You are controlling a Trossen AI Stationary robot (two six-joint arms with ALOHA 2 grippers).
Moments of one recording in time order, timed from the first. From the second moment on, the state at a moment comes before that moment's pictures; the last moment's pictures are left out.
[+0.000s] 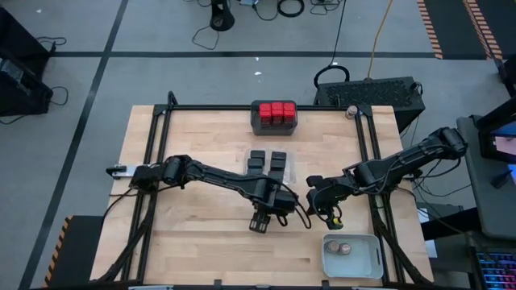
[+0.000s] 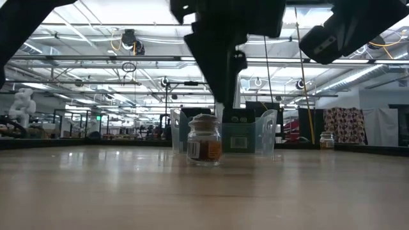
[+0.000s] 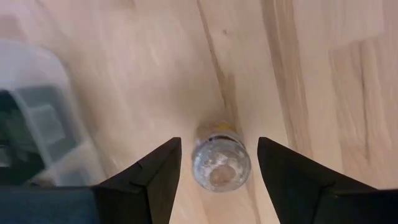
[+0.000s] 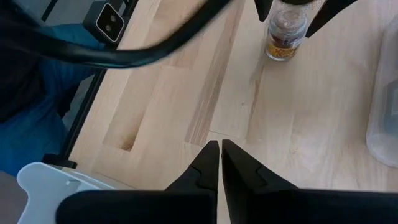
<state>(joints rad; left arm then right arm) -0.21 2.32 2.16 -1.24 0.05 0.07 0.34 1.21 0.82 -0.46 -0.16 0.21</state>
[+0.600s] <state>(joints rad) -0.27 1.77 1.60 -1.00 -0.27 -0.11 0.34 1.21 0.82 -0.39 -0.05 0.24</state>
